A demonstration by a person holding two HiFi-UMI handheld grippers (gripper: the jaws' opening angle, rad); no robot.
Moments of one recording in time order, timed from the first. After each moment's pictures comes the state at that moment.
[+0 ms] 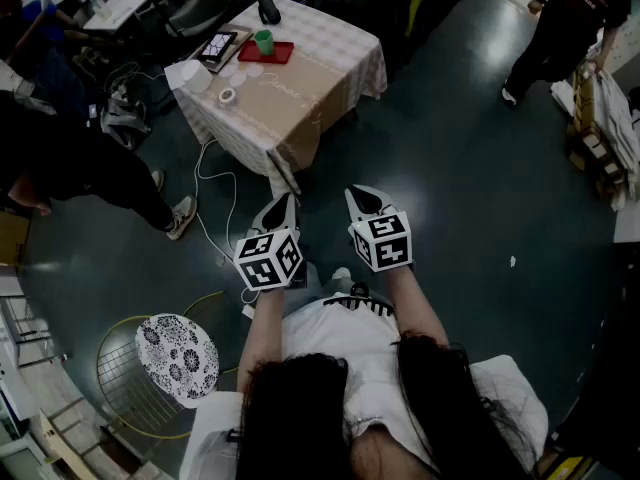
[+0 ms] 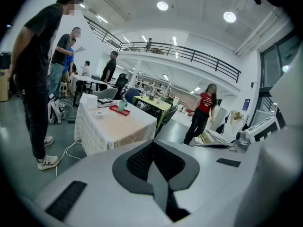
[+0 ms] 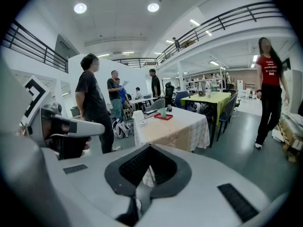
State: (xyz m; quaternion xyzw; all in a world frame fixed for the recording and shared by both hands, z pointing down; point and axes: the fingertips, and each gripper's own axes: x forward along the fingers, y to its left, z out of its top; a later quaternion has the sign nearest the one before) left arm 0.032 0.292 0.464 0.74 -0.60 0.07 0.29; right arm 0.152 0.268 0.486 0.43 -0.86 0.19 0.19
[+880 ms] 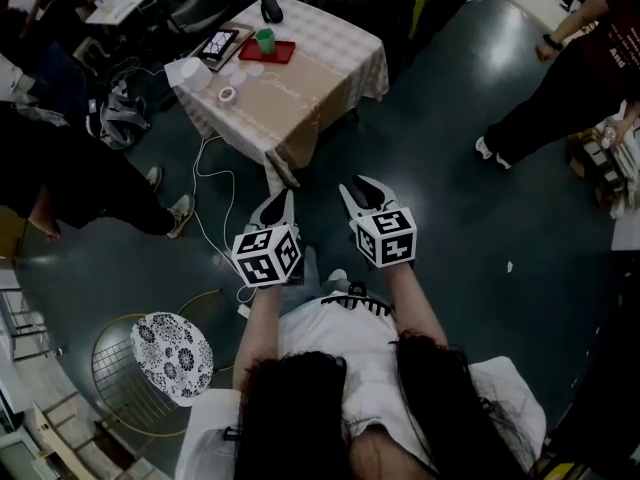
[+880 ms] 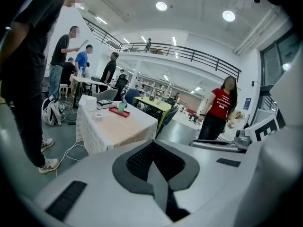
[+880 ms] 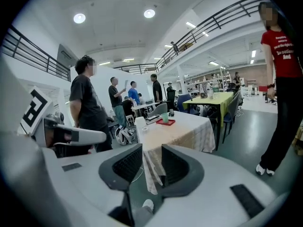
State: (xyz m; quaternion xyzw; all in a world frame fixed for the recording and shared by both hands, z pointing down) left arm 0.039 0.279 0.460 0.74 -0.60 0.08 0.29; right arm 0.156 0.249 0.474 0.42 -0.87 0.20 0.15
